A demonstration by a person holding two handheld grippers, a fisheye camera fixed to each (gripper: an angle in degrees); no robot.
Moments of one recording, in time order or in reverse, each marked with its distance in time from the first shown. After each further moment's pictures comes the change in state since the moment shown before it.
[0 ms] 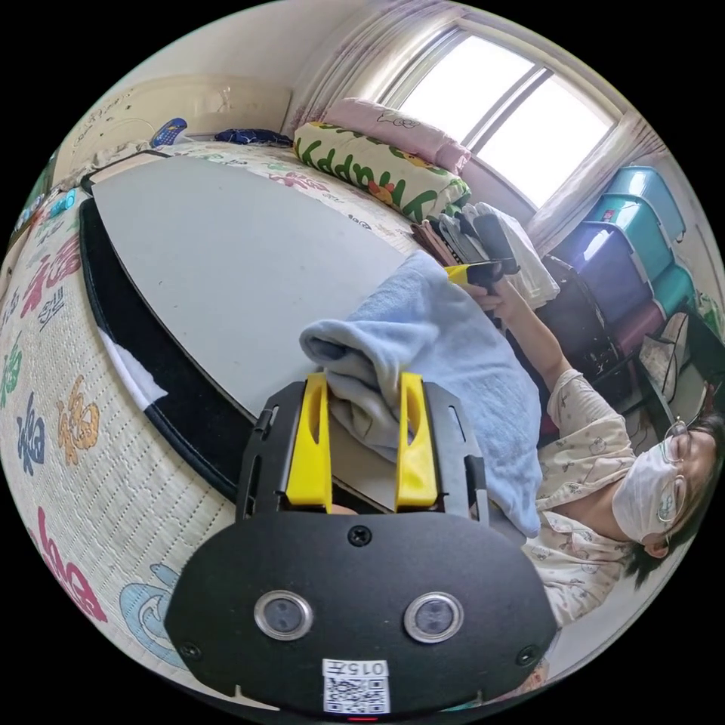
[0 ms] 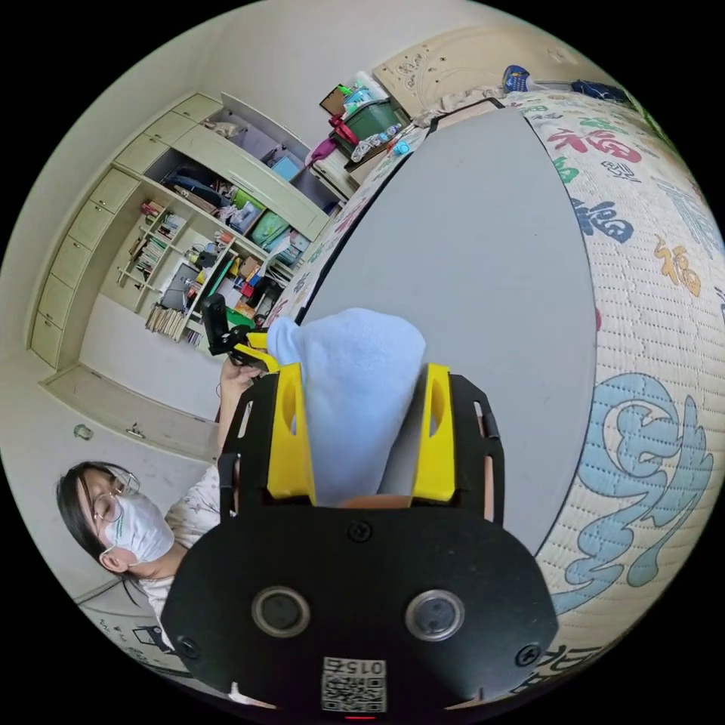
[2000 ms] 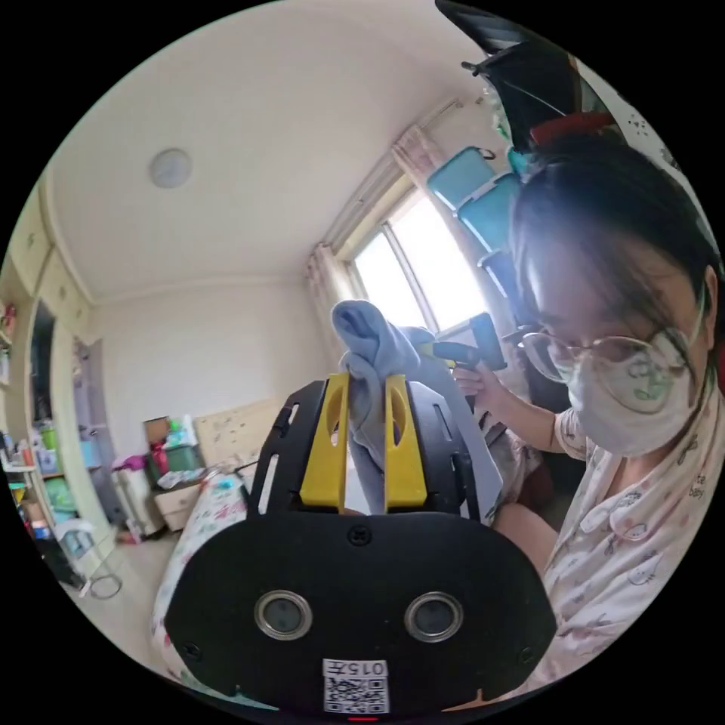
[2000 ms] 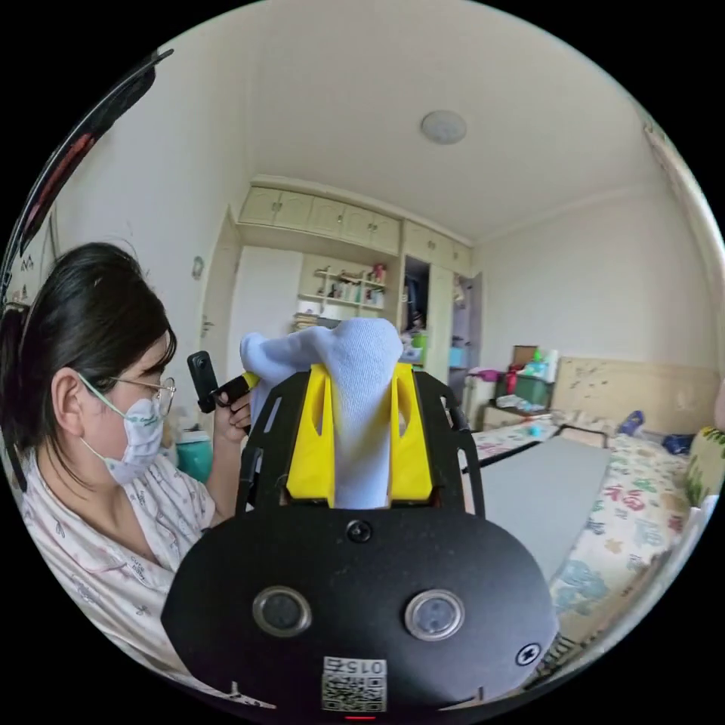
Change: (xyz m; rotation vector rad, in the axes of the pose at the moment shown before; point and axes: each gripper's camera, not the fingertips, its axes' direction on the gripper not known) left arm 0.853 0.467 -1.089 1.024 -0.807 0.531; right arm 0.157 0.785 -0.215 0.678 -0.205 -0.987
